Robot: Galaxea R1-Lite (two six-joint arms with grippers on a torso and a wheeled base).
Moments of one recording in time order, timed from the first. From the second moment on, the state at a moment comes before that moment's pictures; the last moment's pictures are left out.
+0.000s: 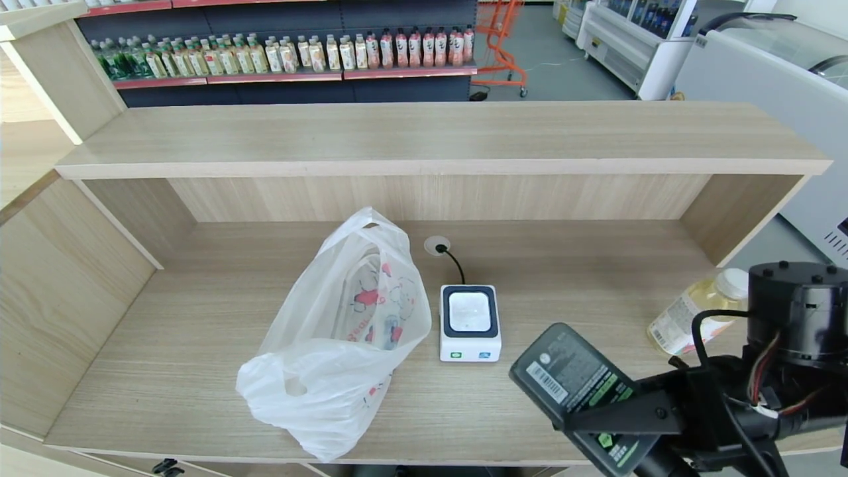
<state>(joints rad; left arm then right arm) 0.00 0.00 0.00 0.05 0.13 0.02 0.42 1.53 -0.44 -0.73 1.15 -2.50</state>
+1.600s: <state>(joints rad) 0.00 0.00 0.00 0.05 0.13 0.02 0.41 1.46 -0.43 -0.63 1.30 -2.68</state>
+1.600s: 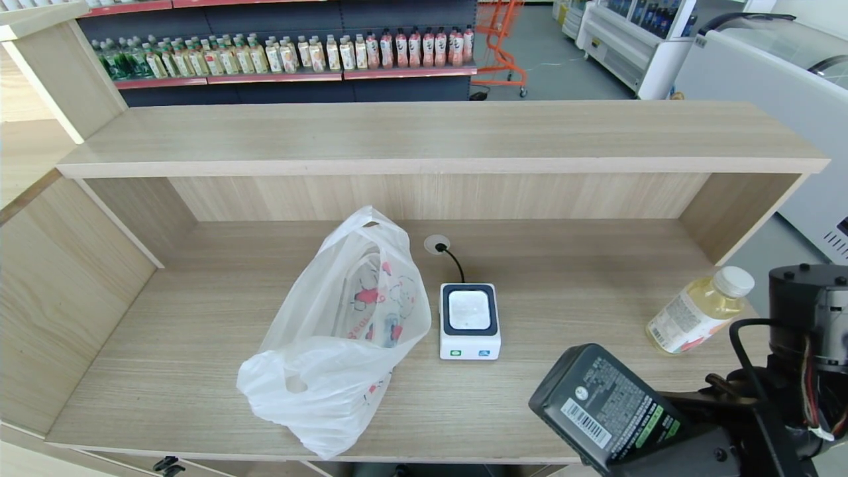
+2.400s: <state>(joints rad) 0.00 0.00 0.00 0.05 0.13 0.02 0.42 1.47 -0.47 -0.58 1.29 -2.41</state>
